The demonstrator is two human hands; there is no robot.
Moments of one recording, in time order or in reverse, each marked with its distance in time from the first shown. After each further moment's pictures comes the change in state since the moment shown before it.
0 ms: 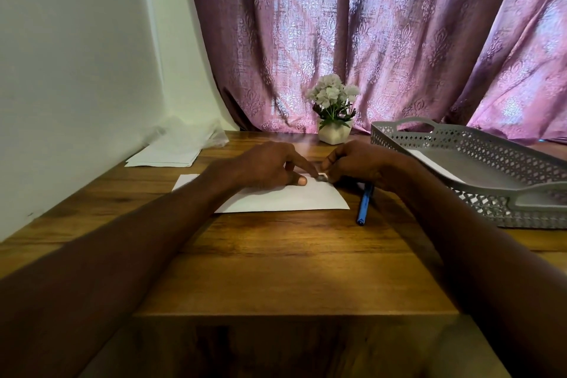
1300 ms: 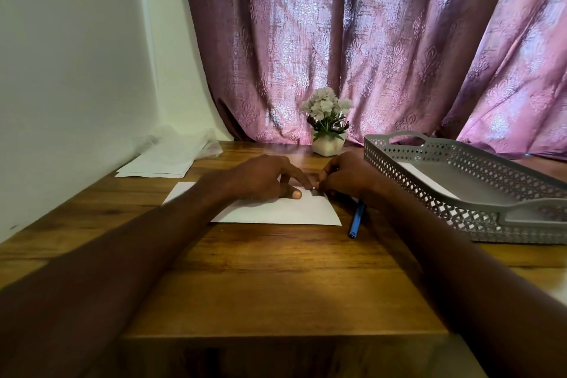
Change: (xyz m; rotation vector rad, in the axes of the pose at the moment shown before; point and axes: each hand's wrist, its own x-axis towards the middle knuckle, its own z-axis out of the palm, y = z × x) left_hand -0.001 0.002 -0.003 -0.064 -0.046 -0.008; right_hand 0.008 0.002 0.012 -0.004 0.170 -0.015
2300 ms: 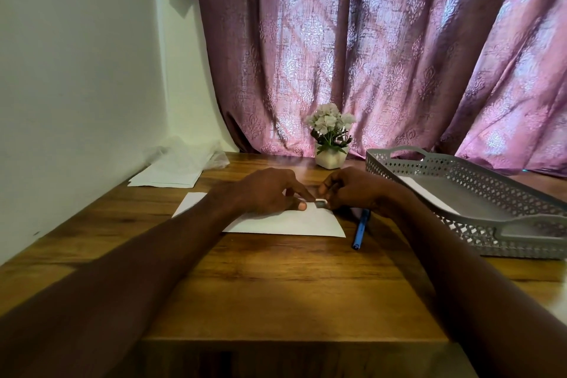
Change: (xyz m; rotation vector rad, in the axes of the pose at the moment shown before) left_hand -0.004 -0.006 0.004 0.020 0.037 -0.011; right_hand -0.007 -0.003 -0.016 -0.074 -0.233 -0.069
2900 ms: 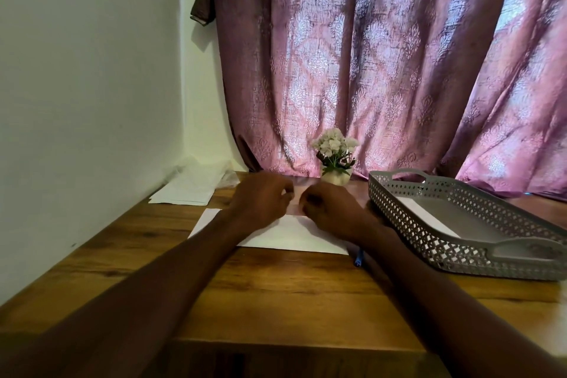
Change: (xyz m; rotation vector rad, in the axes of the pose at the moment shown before) left_hand -0.027 0.022 -0.018 0.230 0.475 -0.136; right_hand 0.000 -0.024 0.035 -0.290 0.345 -0.479
